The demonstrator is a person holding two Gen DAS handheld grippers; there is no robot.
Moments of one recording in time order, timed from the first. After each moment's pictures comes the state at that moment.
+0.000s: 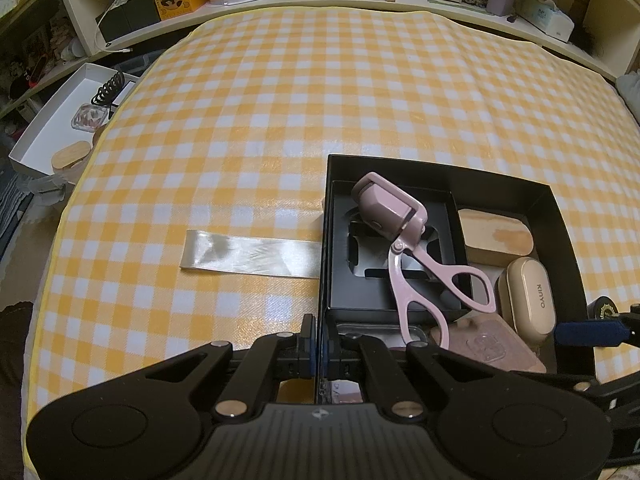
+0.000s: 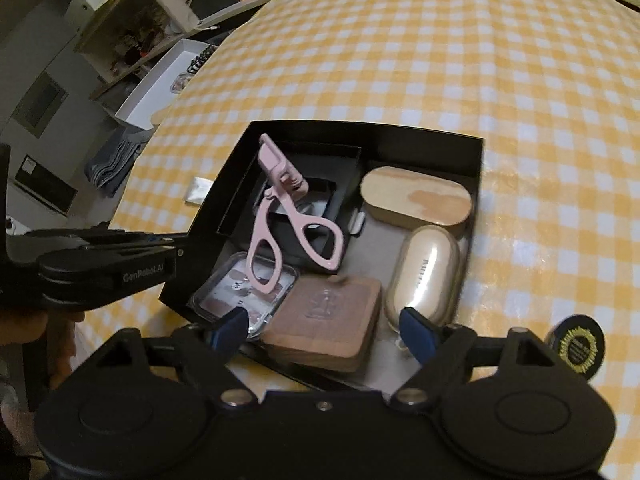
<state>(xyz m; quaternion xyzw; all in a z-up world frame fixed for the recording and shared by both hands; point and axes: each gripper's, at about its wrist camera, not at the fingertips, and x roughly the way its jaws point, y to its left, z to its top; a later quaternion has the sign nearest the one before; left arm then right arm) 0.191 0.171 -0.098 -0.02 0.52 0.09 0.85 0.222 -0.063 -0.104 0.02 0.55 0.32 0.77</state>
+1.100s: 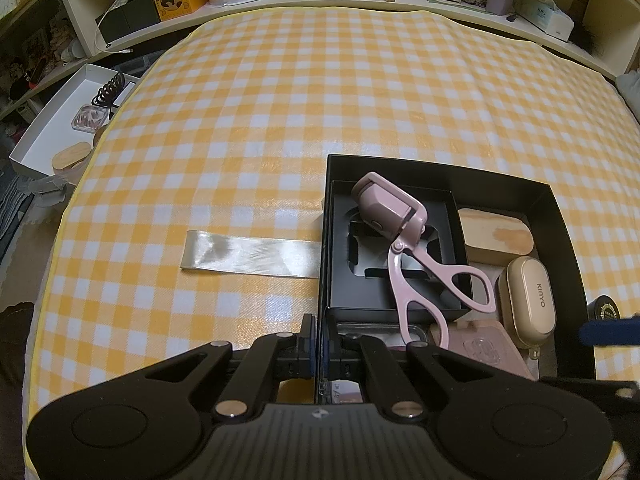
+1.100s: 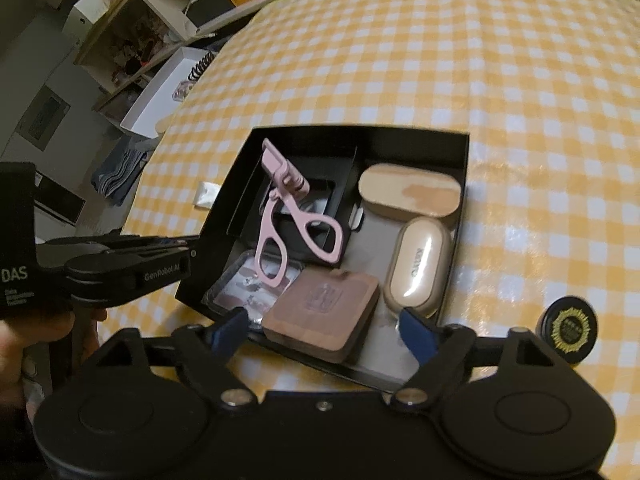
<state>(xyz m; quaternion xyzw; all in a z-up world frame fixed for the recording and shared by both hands) 0.192 0.171 -0.098 -0.02 0.52 0.09 0.85 0.217 -0.075 -0.089 0.03 0.55 0.32 0.77</state>
